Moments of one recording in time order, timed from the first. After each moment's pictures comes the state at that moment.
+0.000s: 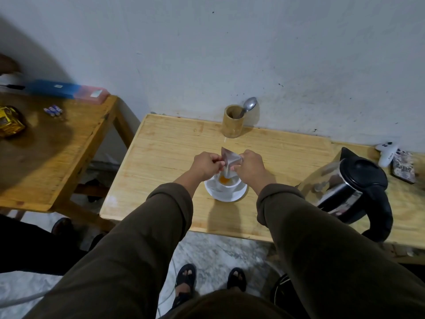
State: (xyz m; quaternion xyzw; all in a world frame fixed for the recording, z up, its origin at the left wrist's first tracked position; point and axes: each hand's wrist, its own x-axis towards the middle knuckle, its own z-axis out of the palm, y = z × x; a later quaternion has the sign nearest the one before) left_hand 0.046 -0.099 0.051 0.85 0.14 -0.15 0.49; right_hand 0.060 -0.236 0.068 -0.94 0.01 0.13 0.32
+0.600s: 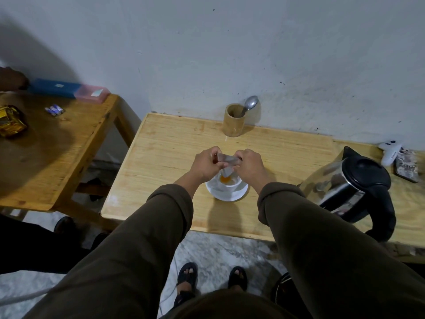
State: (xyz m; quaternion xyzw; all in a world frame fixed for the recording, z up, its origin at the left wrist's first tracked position) left_hand 0.044 -0.095 0.043 0.86 0.08 -0.08 0.50; right_hand 0.066 -0.236 0.062 -0.95 -0.07 0.13 0.28
